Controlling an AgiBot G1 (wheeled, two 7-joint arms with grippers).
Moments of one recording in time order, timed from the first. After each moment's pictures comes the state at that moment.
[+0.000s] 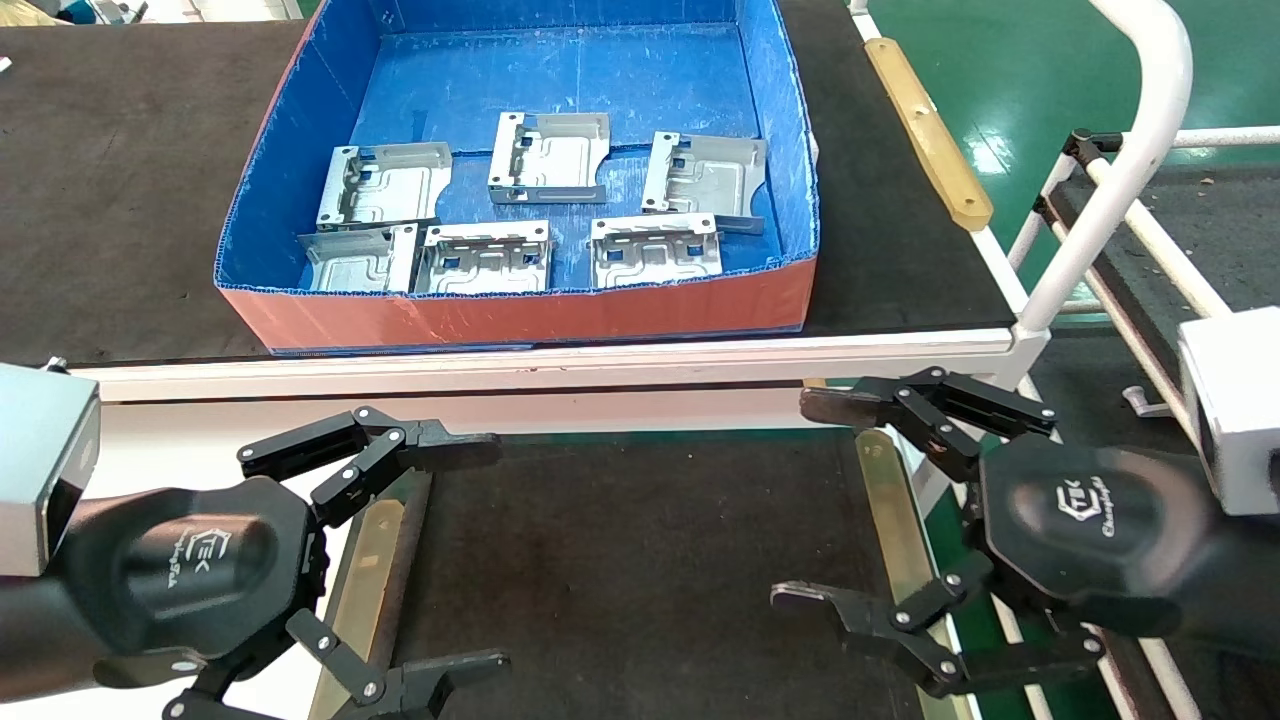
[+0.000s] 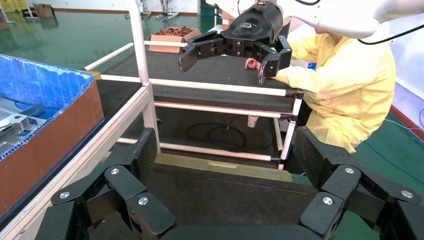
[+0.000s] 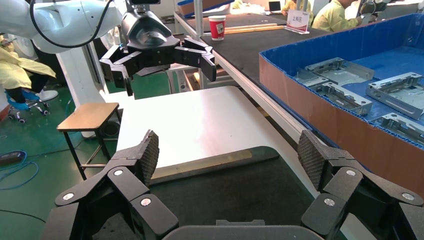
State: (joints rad) left arm -1.07 0.61 0.28 -1.28 0.73 1.49 -0.19; right arm 1.08 -0.56 -0.37 1.23 -0.65 -1.43 0.13
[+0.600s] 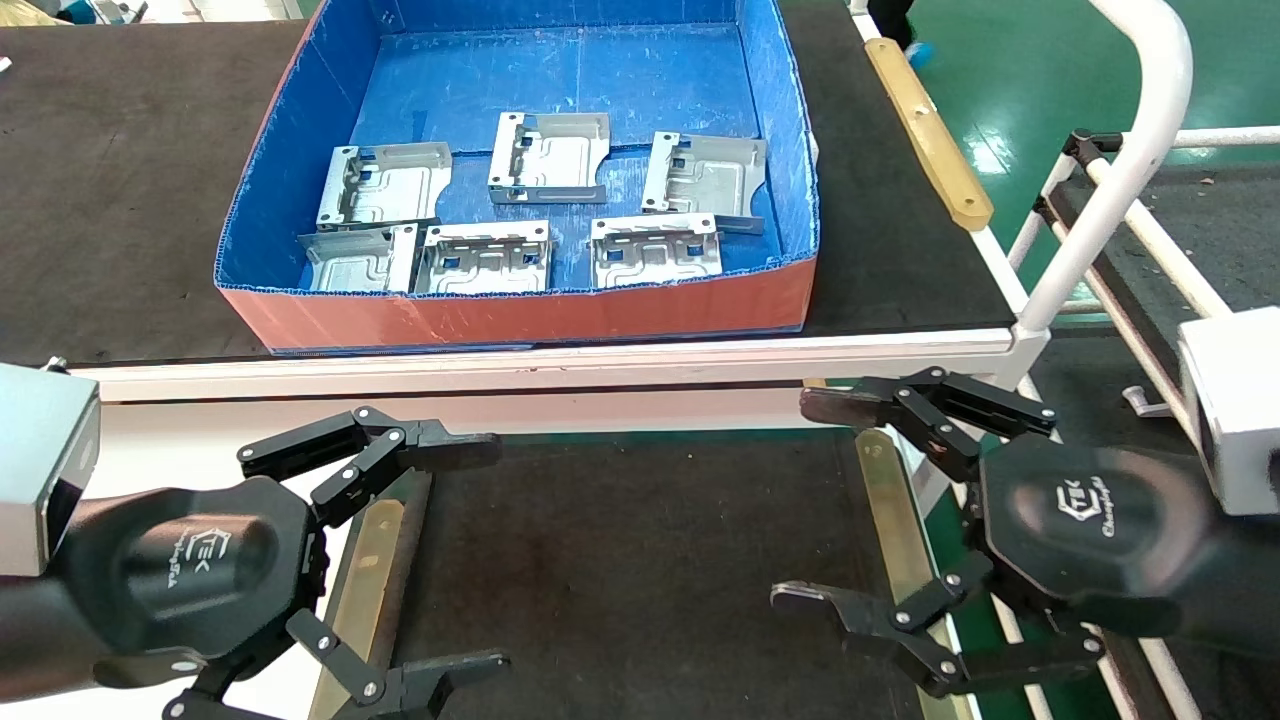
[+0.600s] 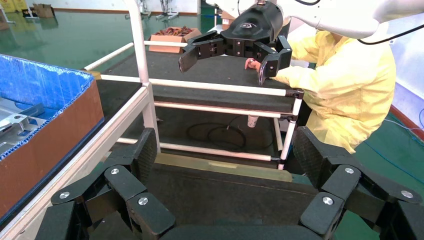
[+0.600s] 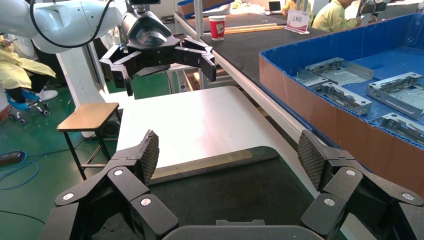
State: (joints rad) left arm -1.07 0.61 0.28 -1.28 0.73 1.49 -0.19; right arm 1.08 -0.56 -0.37 1.23 -0.65 -1.43 0.13
